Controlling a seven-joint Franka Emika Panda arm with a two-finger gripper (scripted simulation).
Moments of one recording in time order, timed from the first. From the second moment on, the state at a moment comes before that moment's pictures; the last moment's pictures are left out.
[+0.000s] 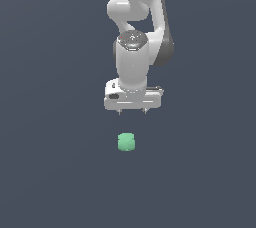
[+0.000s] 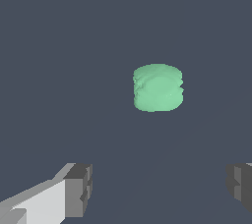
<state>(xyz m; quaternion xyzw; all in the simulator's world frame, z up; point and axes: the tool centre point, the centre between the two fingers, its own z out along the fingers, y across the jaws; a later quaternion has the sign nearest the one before) 0.018 0.018 0.175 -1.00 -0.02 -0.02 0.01</state>
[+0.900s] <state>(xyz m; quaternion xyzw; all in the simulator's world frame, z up) 0.027 0.056 0.187 -1.00 -0.03 -0.04 0.02</state>
